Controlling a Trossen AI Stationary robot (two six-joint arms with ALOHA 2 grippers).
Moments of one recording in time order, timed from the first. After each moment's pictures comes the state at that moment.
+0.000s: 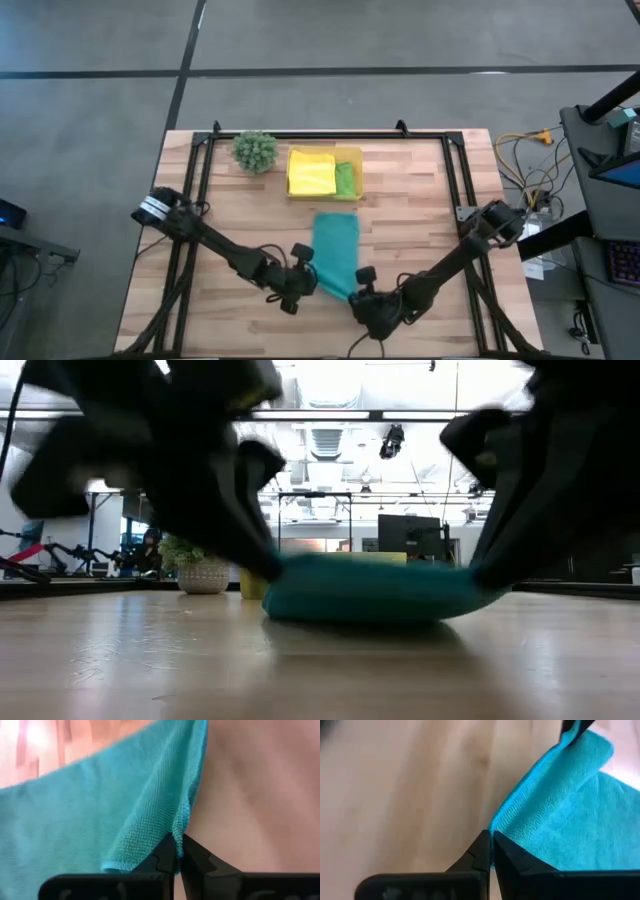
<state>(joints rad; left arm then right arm) -0.49 1.82 1.02 -0.06 -0.34 -0.02 0.69 1.94 1.15 -0.25 0.48 0.27</state>
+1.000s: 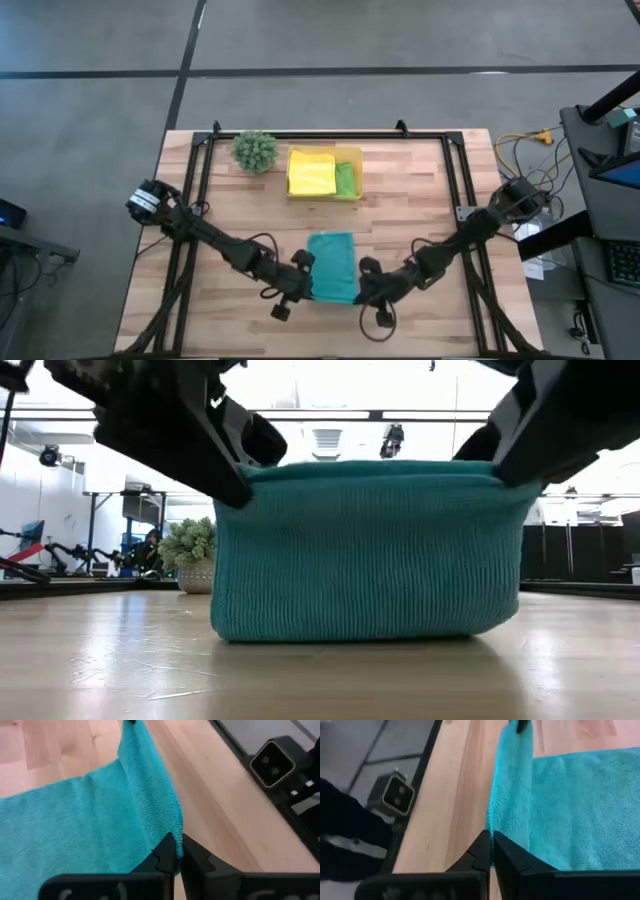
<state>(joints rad) -0.46 1.72 0.98 0.04 0.01 -0.10 0.59 1.69 0.84 0.16 0.12 0.49</state>
